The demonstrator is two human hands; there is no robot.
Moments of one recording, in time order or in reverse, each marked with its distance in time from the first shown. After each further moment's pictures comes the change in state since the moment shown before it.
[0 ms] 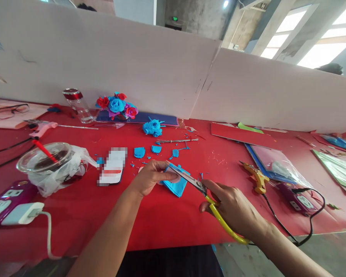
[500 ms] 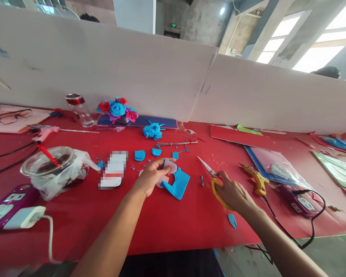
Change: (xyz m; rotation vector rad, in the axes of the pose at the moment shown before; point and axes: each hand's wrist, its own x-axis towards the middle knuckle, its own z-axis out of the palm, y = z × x) left_hand 0.014 -0.015 -0.003 -0.034 0.266 0.005; right_hand 0.019 0.068 0.033 -0.216 -0.041 0.500
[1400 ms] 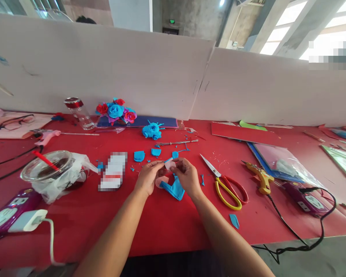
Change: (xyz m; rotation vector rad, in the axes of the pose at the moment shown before) left_hand 0.017 -0.015 -0.001 -0.198 0.266 -0.043; right_hand 0.042 -0.132 0.035 1.367 0.153 -0.244
